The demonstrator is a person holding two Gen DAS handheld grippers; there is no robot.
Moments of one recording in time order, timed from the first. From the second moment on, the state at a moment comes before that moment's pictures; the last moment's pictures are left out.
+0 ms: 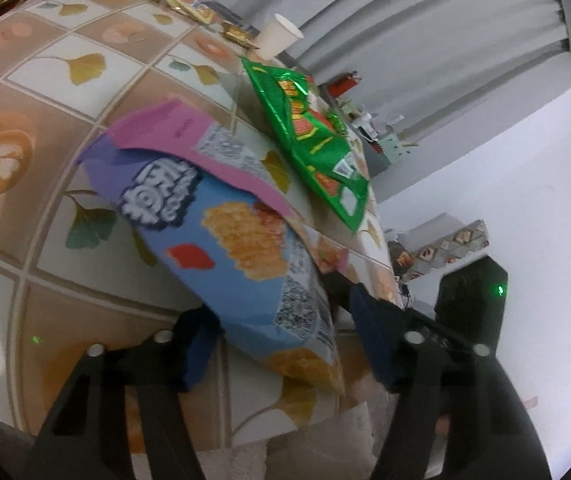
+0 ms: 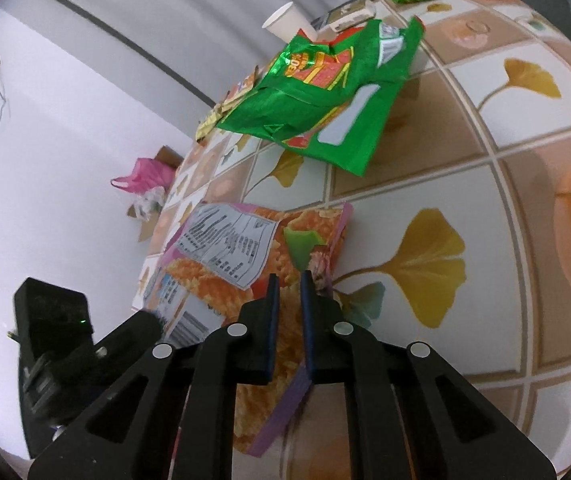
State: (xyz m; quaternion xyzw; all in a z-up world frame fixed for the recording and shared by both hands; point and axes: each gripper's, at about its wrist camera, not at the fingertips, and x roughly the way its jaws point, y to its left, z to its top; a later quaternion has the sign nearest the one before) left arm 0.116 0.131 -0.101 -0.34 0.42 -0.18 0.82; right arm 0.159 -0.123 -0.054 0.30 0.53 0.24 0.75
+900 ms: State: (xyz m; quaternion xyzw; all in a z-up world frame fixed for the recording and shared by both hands) left arm 0.117 0.145 -0.100 -0.28 0.43 -0.11 0.85; right arm 0.151 -0.224 -0.028 0.39 0.49 0.16 0.77
